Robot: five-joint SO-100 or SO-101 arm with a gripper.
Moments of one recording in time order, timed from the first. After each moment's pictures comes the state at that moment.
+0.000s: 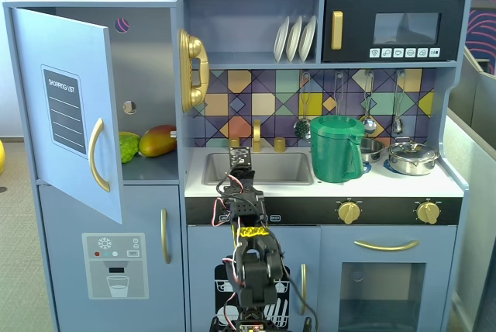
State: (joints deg) arm -7.9 167.0 150.6 37.2 -89.2
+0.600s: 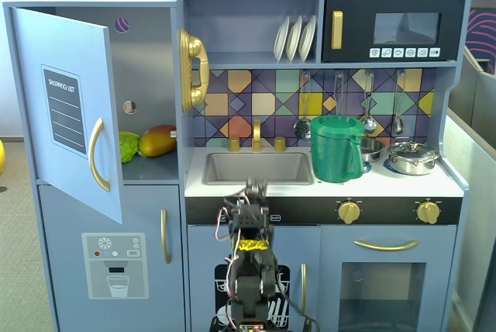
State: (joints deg) arm -0.2 176.2 161.6 66.7 -83.2
